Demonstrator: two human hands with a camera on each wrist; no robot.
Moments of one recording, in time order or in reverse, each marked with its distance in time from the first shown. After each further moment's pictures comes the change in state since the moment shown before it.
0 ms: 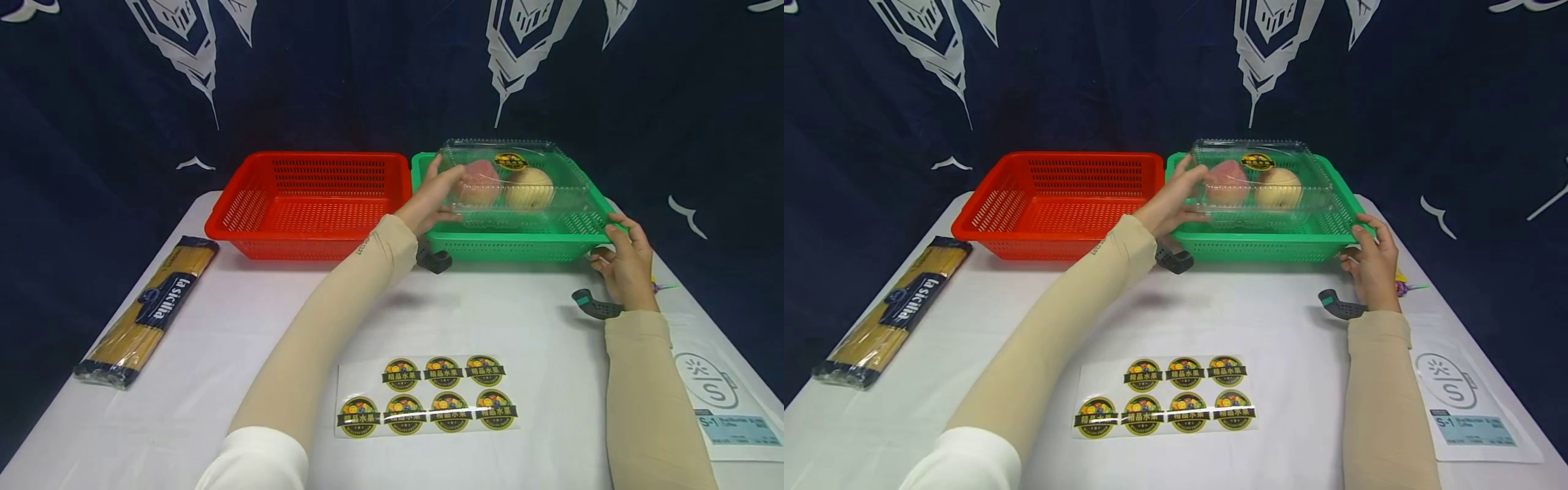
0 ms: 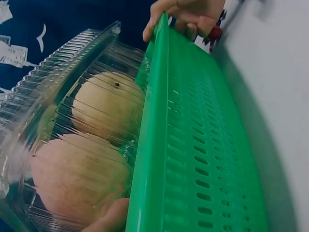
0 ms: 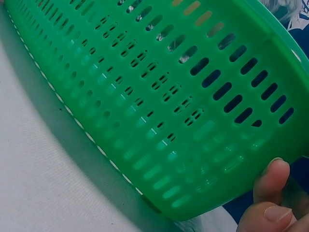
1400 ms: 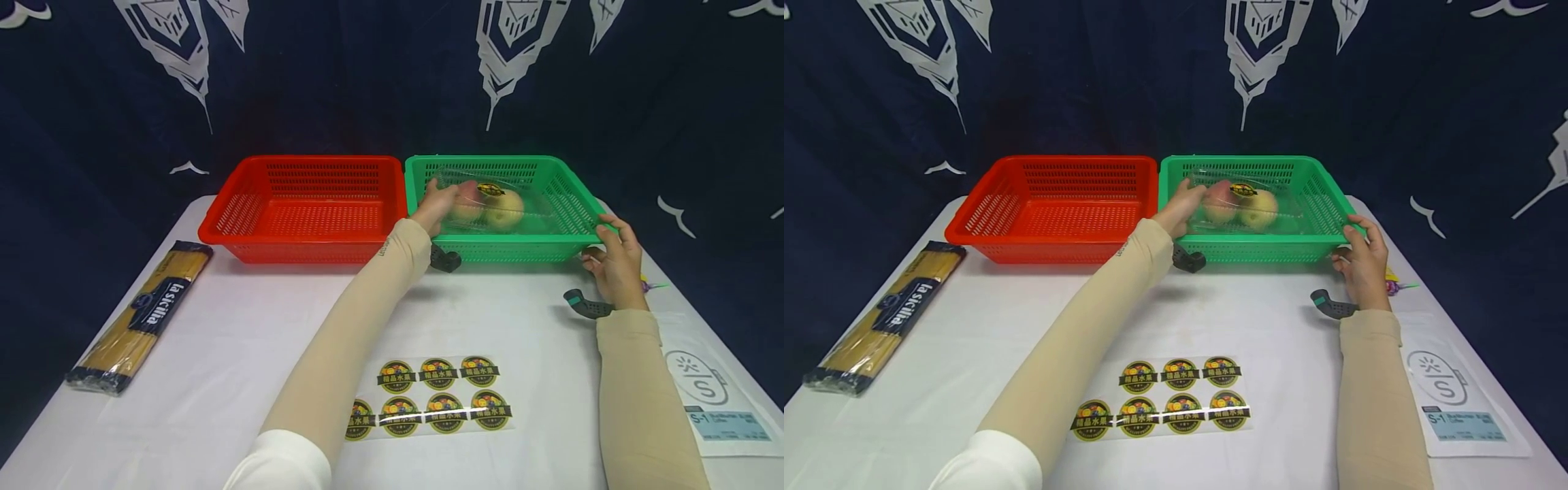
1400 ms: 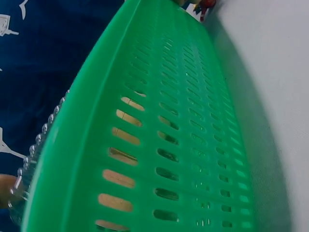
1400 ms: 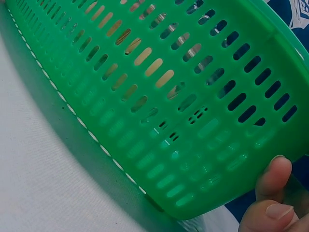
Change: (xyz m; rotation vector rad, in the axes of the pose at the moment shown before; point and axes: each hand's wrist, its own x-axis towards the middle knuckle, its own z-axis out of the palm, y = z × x) left_hand 0.024 -0.024 0.020 0.142 0.144 -0.081; right_hand 0.001 0.000 -0.002 0.027 -0.005 0.008
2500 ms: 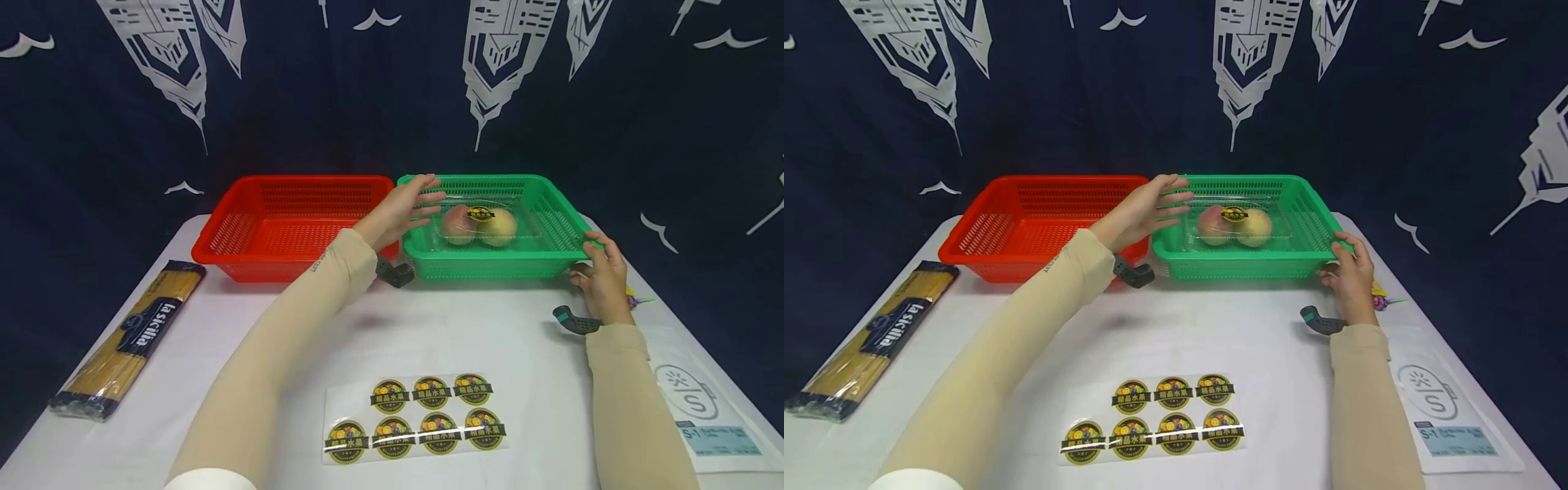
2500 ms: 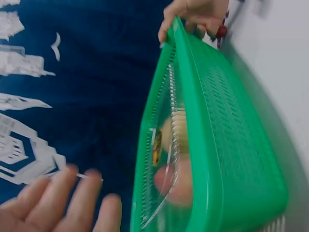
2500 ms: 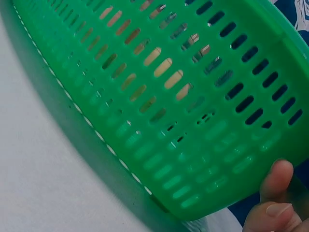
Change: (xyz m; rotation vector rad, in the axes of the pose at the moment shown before) left_hand -0.048 0.041 -0.056 0.054 -0.306 0.132; right_hand -0.005 -0.001 0.000 -0.077 0.029 -0.002
